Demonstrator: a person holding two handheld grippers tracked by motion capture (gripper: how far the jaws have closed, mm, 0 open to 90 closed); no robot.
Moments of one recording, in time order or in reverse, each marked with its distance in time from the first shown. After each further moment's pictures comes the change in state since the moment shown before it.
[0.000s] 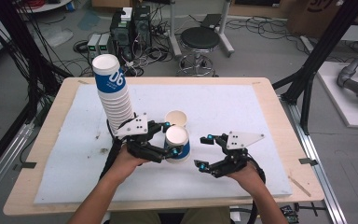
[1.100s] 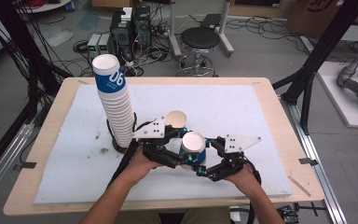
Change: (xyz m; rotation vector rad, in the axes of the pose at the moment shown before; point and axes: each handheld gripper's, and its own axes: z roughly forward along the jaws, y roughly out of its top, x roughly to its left) left arm -0.010 -0.001 0.037 -0.018 -0.124 -0.004; right arm 0.004 -0.007 0.009 -0.051 0.072 -0.002
